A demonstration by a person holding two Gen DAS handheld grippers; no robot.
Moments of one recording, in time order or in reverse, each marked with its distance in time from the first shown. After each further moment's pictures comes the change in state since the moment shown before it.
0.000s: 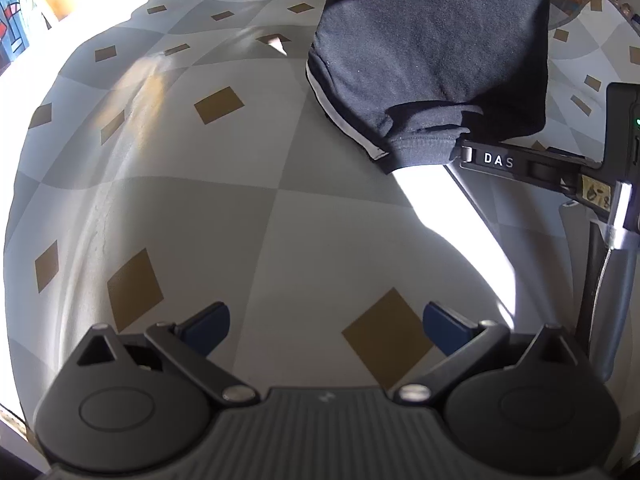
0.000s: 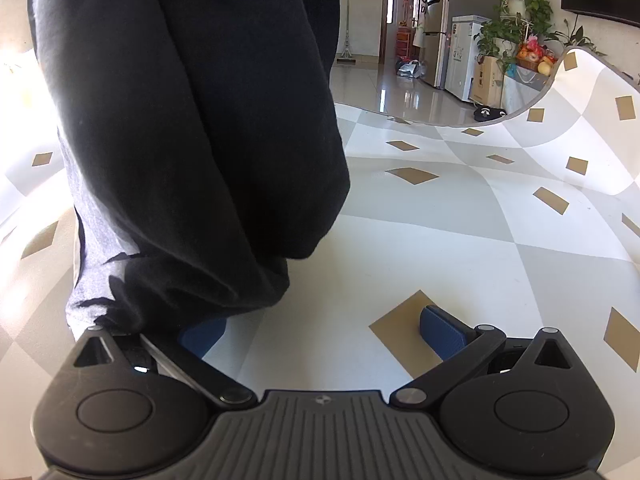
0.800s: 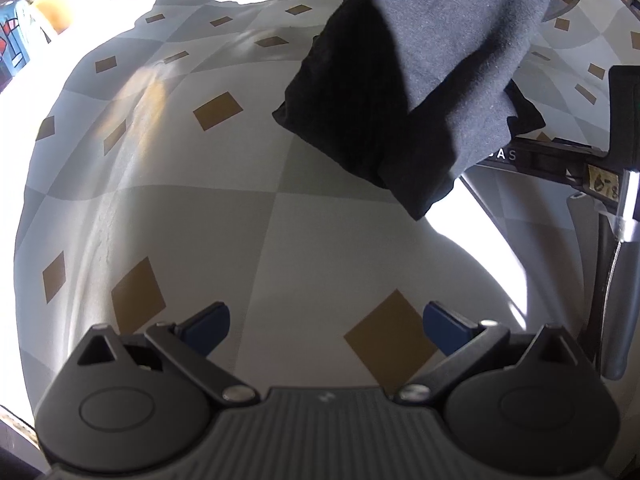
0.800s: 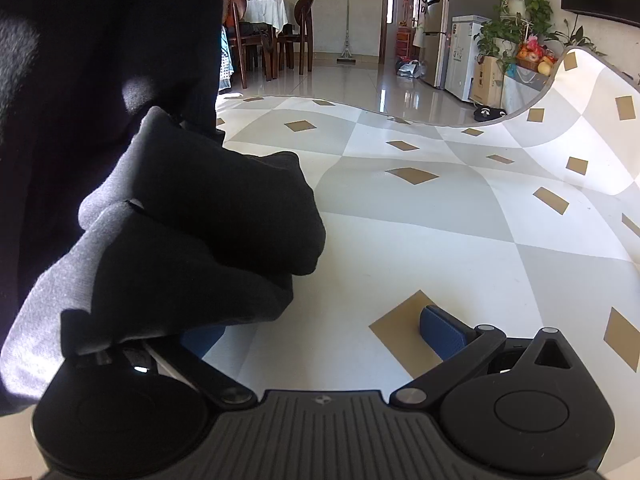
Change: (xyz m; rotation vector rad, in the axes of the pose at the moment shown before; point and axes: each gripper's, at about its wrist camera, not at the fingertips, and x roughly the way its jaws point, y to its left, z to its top) left arm 0.006 -0.005 -0.001 0.041 -0.003 0.037; right arm 0.003 -0.001 0.002 -0.001 0.000 -0.001
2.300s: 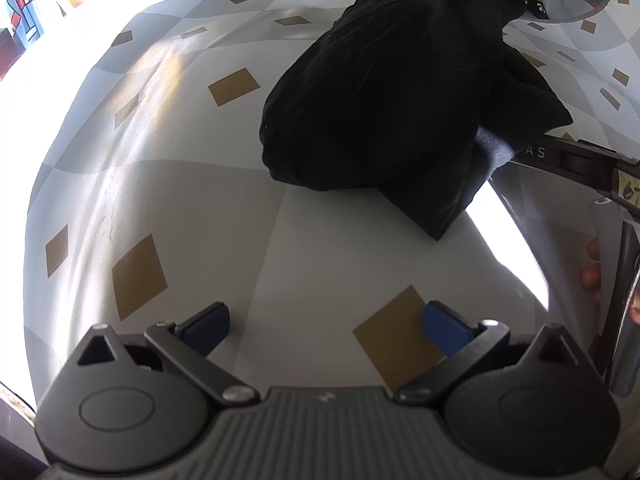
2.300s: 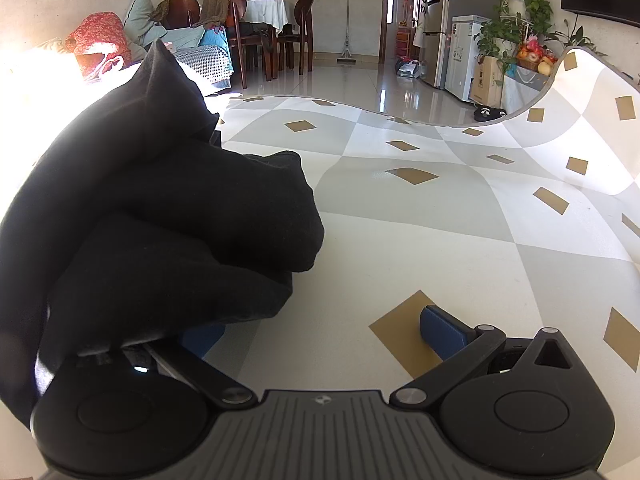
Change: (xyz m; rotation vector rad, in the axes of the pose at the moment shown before) left arm 0.010 0.002 0.002 -0.065 0.054 0.034; right arm 0.003 0.002 0.001 -0.001 0.001 -0.002
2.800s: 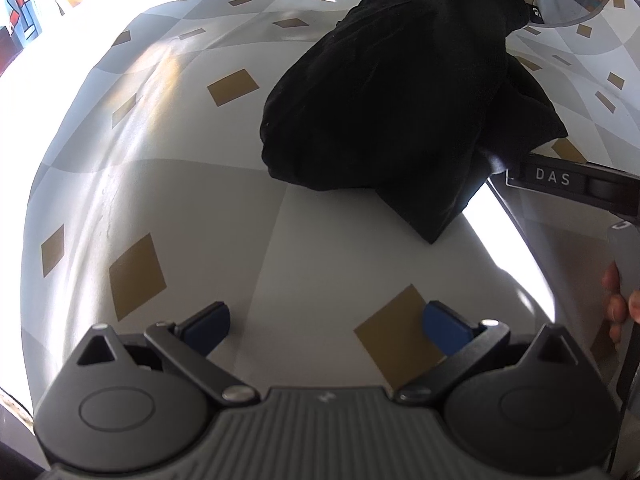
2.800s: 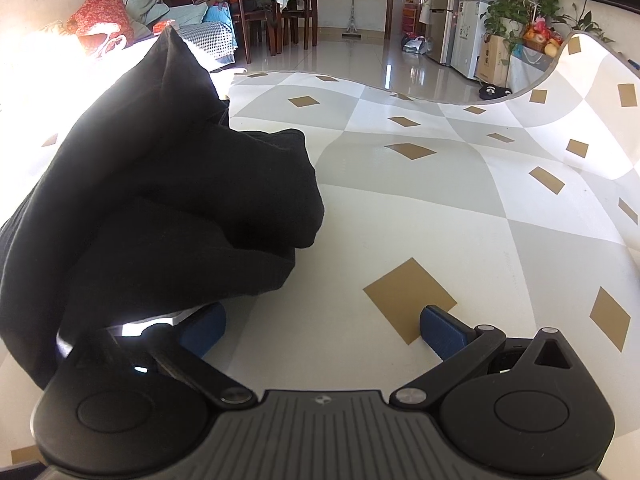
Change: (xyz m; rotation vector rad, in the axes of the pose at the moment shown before) left arm -0.001 0.001 -0.004 -0.002 -0.016 -0.017; right arm -0.015 -0.004 -0.003 -0.013 0.099 0.020
